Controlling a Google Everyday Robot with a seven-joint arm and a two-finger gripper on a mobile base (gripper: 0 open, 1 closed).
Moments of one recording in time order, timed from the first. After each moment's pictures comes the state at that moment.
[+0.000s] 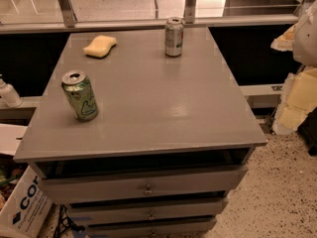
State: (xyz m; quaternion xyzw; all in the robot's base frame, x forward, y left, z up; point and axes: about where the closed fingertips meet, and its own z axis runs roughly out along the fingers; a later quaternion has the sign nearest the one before) arm 0.438 -0.217 0.976 -0.60 0.78 -0.03 0.16
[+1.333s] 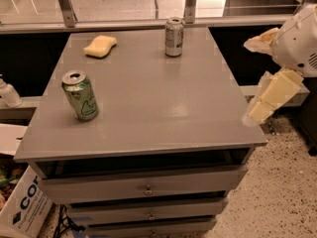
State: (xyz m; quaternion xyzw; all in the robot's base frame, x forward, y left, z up) arm 0.466 -0.173 0.964 -0.61 0.74 0.08 0.28
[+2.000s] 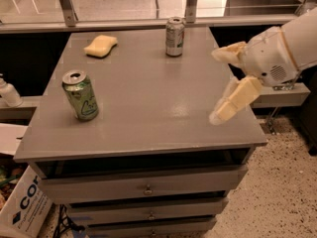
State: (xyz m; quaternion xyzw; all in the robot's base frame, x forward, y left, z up) arm 0.493 -0.121 0.935 -0.60 0.69 0.20 0.35
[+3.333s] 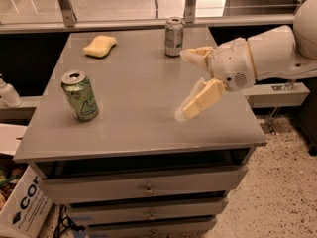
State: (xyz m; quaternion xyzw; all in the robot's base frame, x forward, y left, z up) arm 0.504 -0.052 0.933 -0.59 0.63 0.30 0.42
